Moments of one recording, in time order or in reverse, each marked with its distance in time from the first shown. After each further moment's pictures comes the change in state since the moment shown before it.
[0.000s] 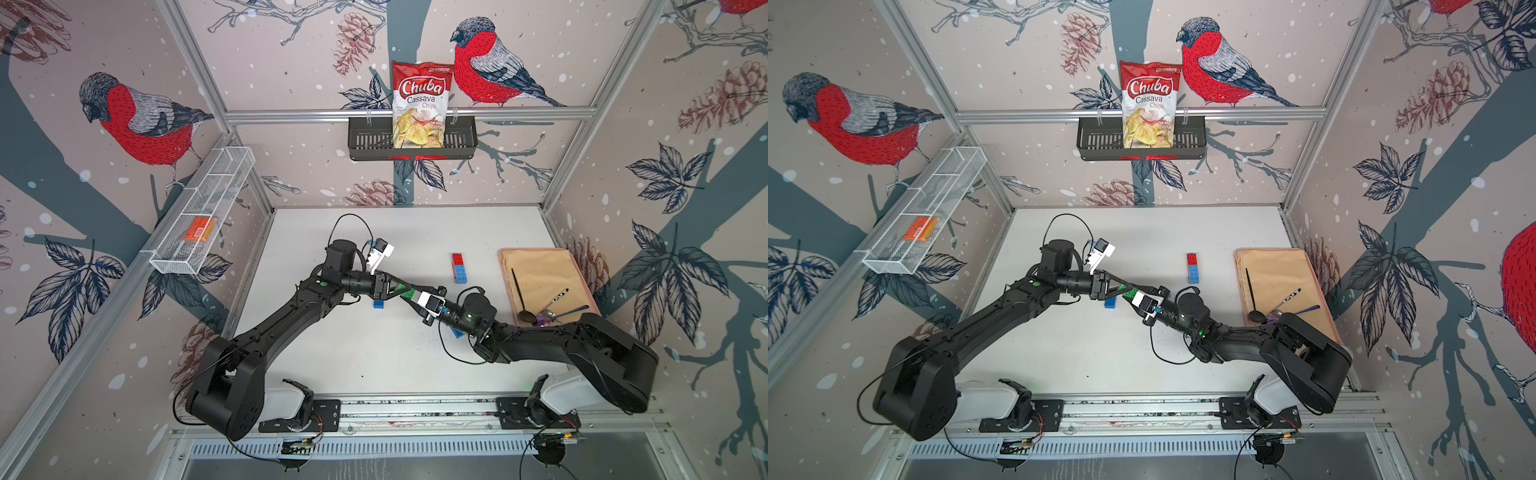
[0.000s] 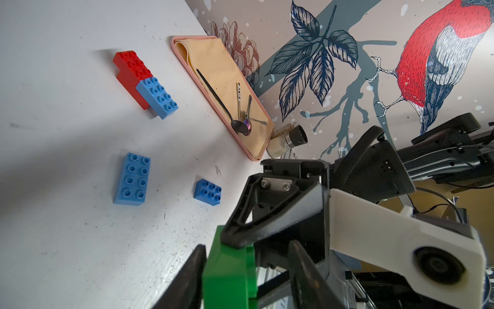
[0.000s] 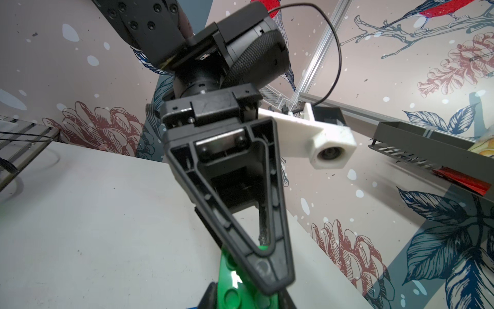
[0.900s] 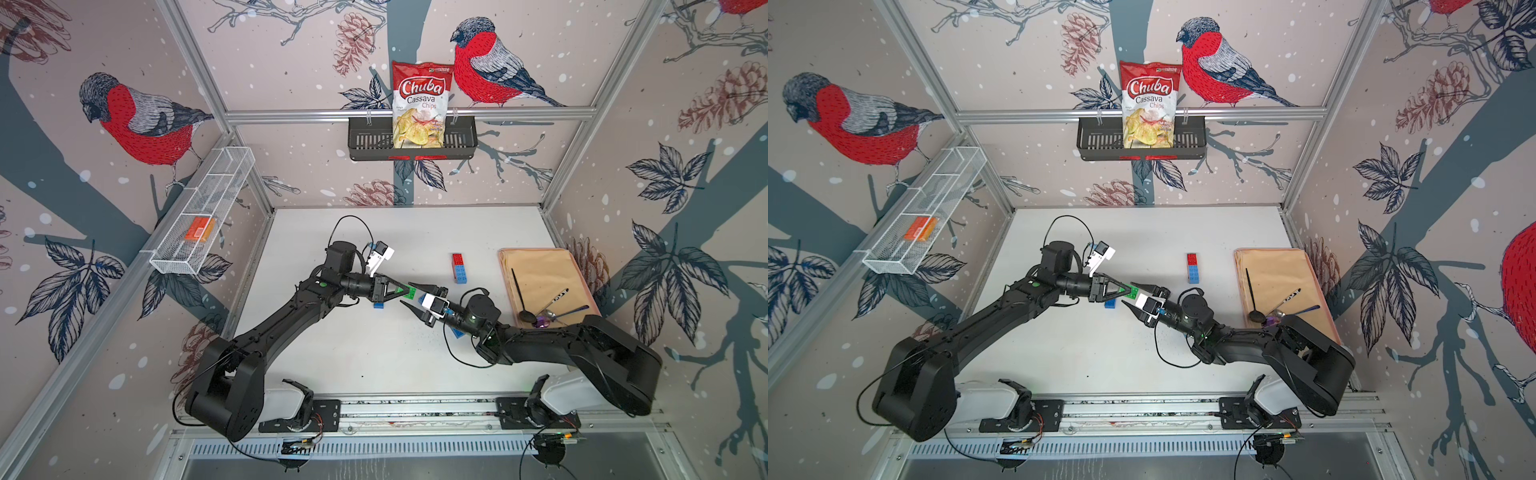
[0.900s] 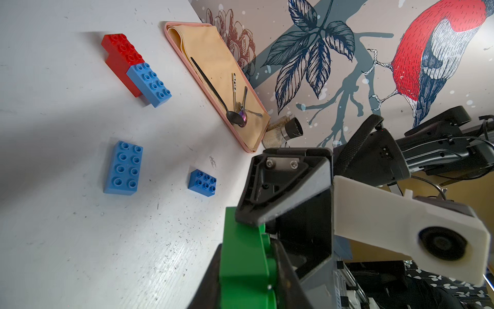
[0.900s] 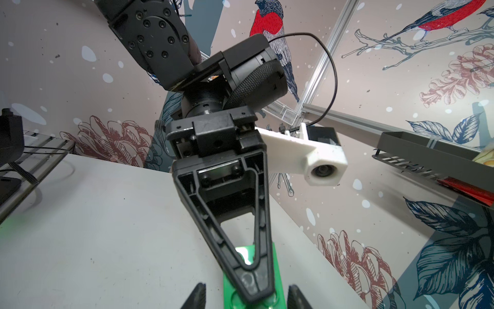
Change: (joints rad) left arm 0.004 0.008 -0.009 -0.042 0.042 0.013; right arm -0.007 -0.017 -0.024 0.044 -0.058 0.014
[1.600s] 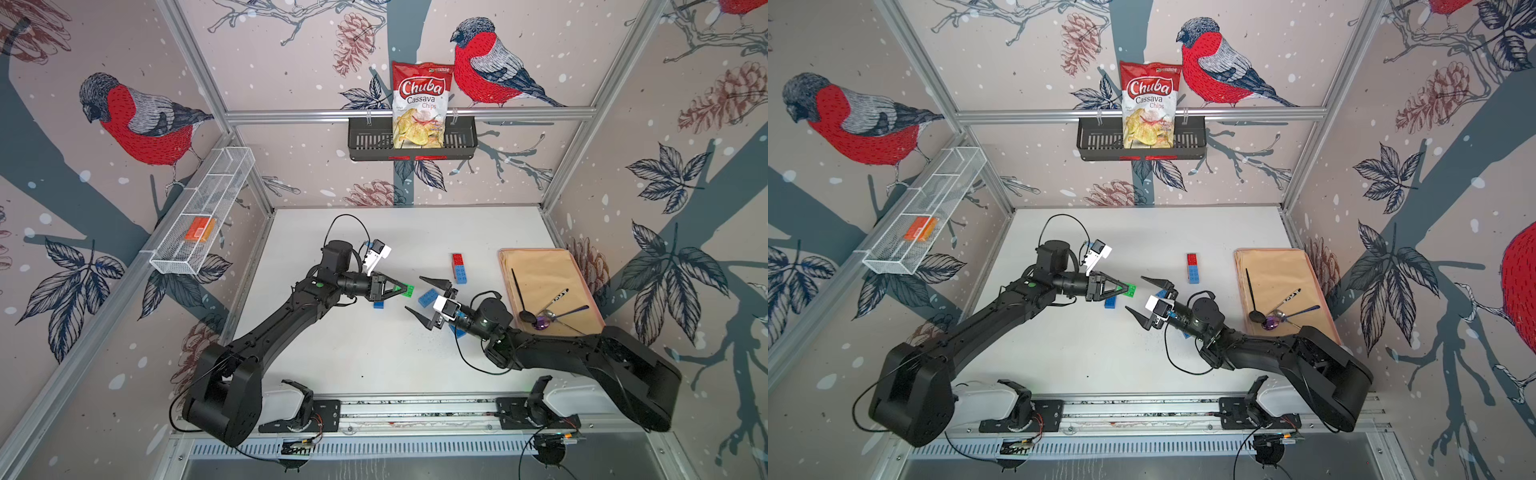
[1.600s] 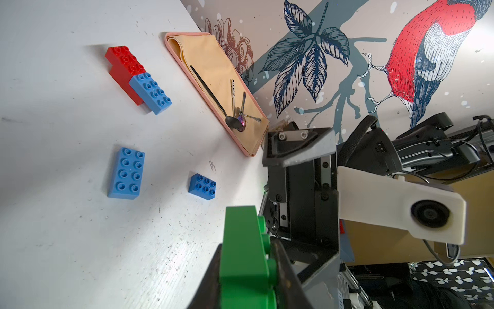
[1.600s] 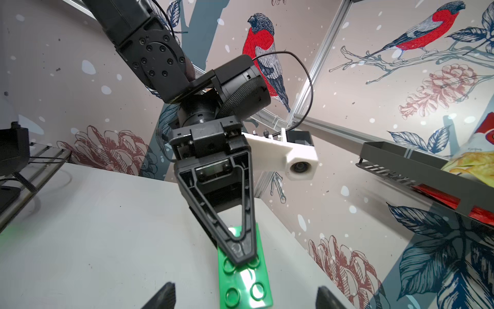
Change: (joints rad) left arm 0.020 -0.027 0.000 -0.003 0.009 0.006; right arm -0.026 -0.104 -0.060 -0.004 -0.018 0.007
